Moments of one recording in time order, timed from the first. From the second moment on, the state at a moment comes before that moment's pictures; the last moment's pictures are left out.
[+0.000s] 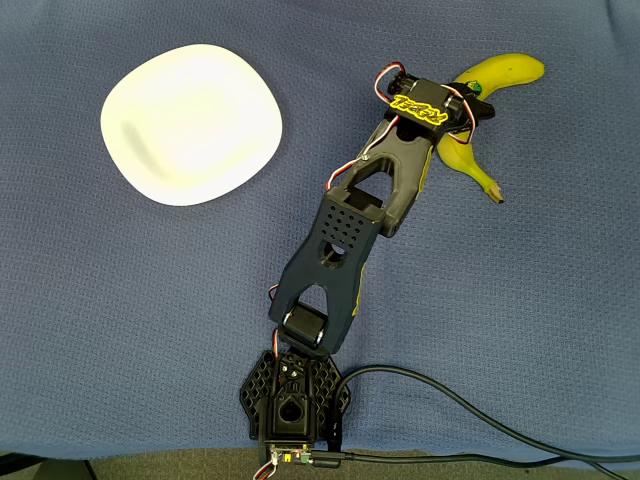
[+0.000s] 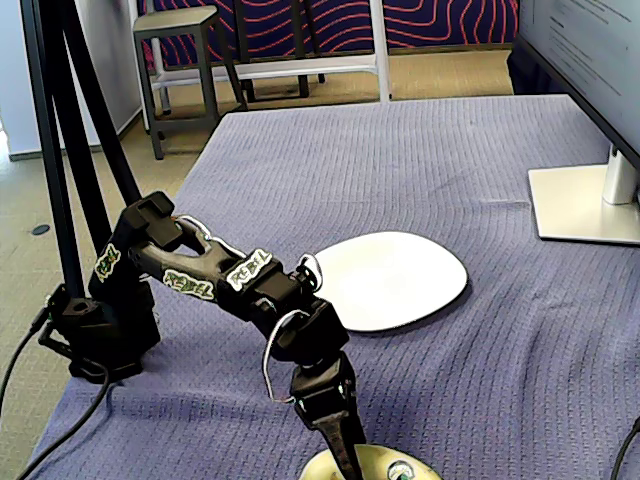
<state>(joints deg) 24.9 50.5 59.2 51.5 54.5</state>
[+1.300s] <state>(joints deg) 25.8 49.7 64.2 43.7 58.9</state>
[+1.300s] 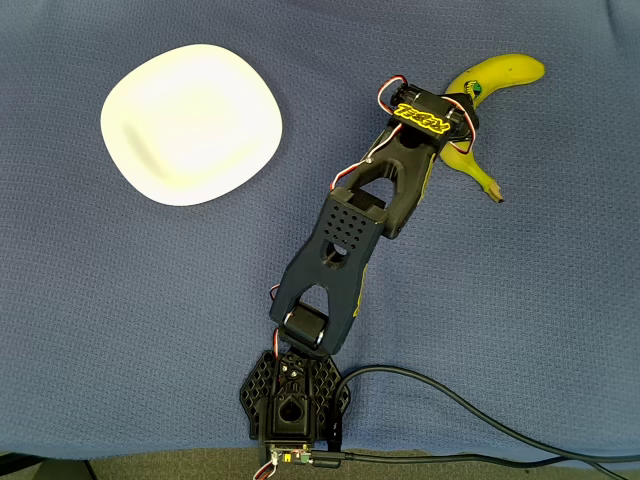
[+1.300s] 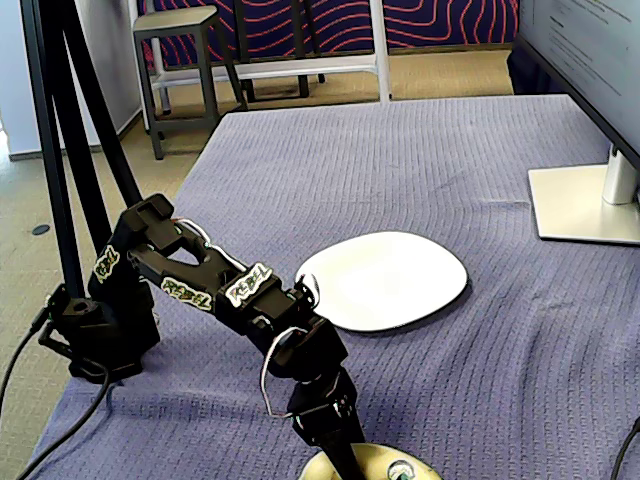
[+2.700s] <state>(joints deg) 14.2 66.6 59.1 68.8 52.6</state>
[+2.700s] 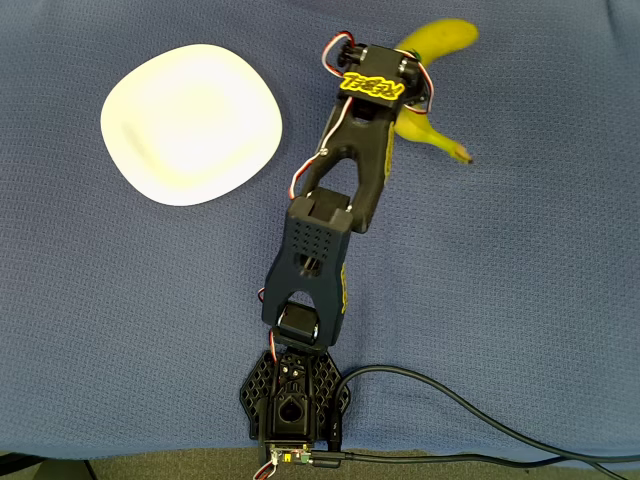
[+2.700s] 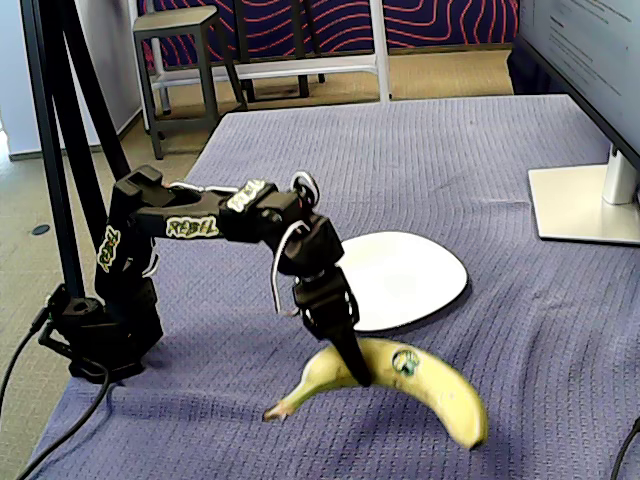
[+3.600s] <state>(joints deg) -12.2 85.9 78.0 74.1 18.5</state>
